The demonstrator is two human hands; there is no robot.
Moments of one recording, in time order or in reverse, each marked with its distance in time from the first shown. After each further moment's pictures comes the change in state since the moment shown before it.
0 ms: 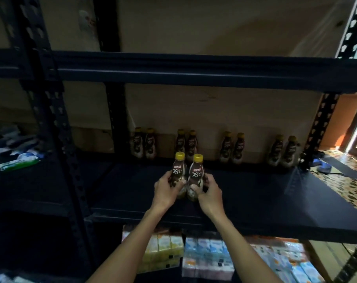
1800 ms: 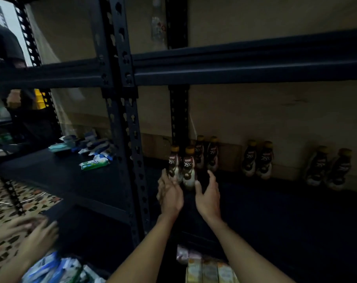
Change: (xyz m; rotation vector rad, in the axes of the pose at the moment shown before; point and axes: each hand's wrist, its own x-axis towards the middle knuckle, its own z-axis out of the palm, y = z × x) left_hand 0.060 -0.088 -0.138 0.344 0.472 -0.270; right_hand 0.047 -0.037 0.224 0.068 -0.135 -0.083
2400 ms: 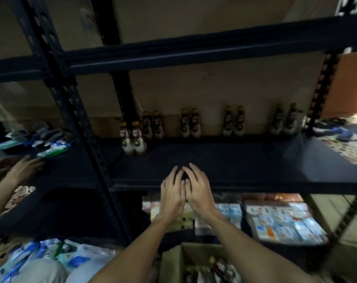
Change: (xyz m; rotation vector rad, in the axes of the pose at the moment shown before) left_hand -0.230 0.036 0.027 0.154 -0.251 0.642; right_hand -0.165 0.038 -0.170 -0.458 0.081 -0.377
